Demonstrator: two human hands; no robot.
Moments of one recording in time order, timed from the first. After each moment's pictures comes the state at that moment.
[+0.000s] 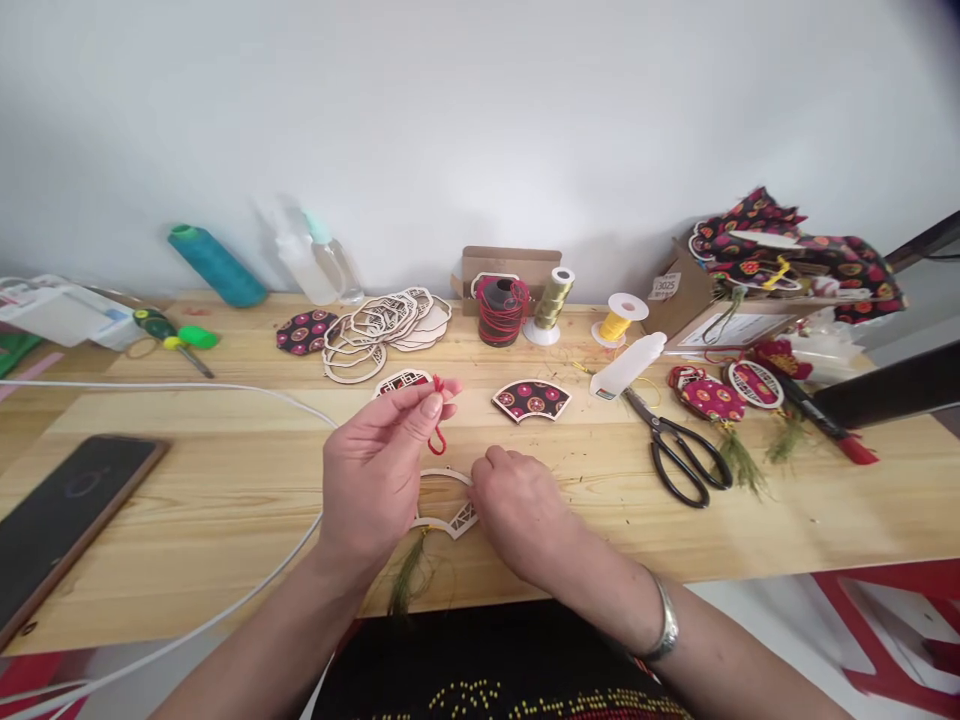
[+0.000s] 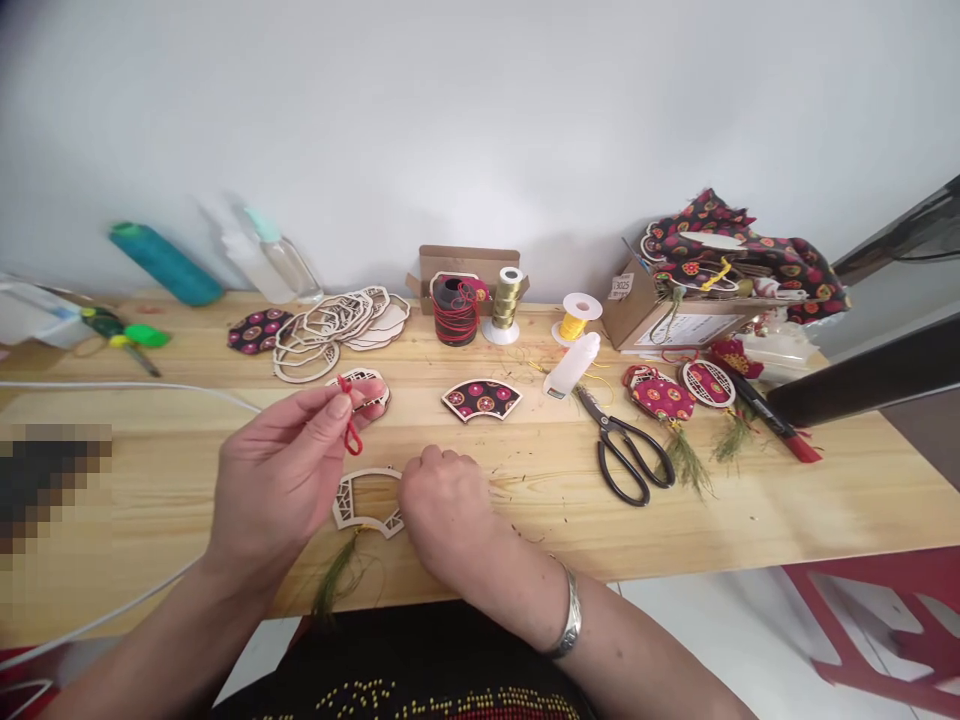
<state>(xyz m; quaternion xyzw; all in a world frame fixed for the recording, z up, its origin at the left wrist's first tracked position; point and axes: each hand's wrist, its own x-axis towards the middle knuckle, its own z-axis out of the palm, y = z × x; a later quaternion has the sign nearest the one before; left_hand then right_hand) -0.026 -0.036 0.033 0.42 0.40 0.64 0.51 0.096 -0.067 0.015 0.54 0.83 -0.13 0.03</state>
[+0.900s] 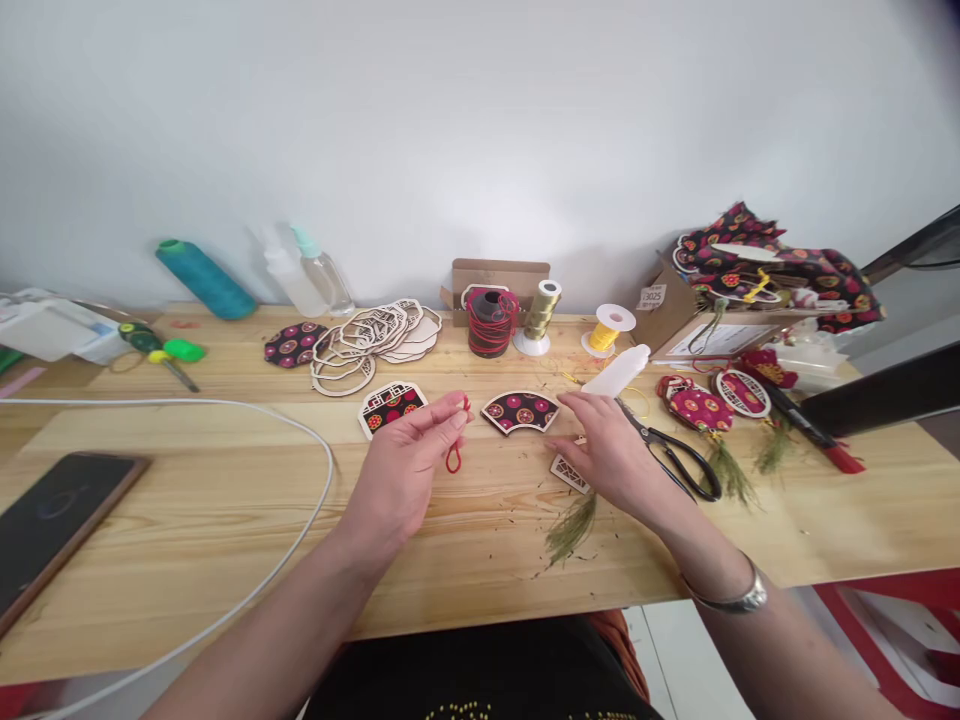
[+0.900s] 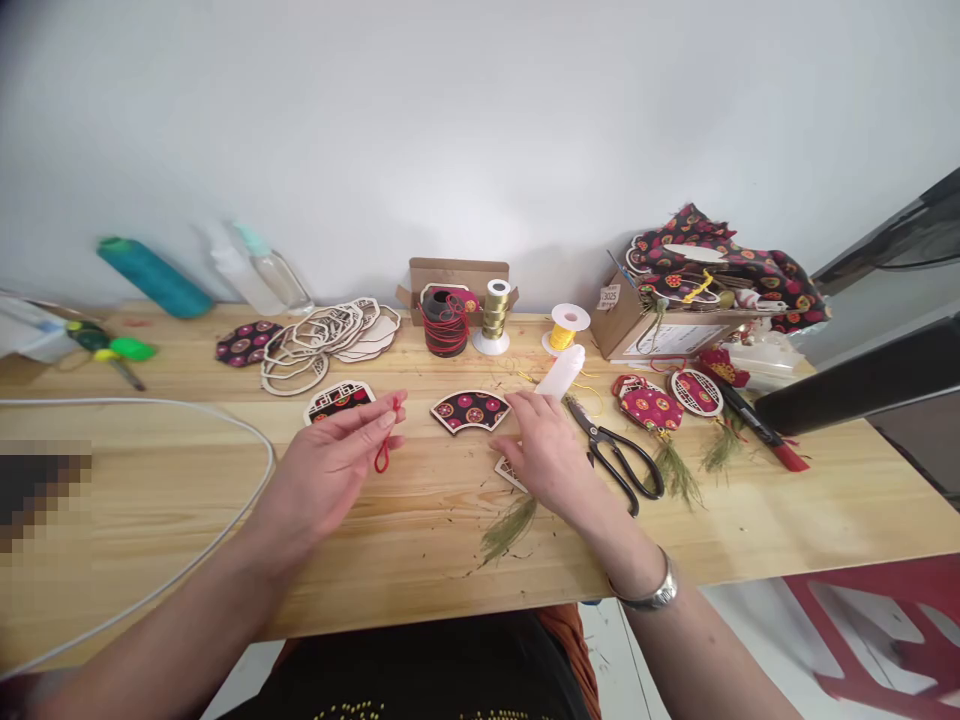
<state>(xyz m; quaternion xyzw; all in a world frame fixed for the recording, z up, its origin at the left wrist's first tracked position) -0.011 -0.019 0.018 0.34 0.49 0.49 0.64 0.215 -0.039 -0.001 0.63 0.75 -0.07 -0.19</state>
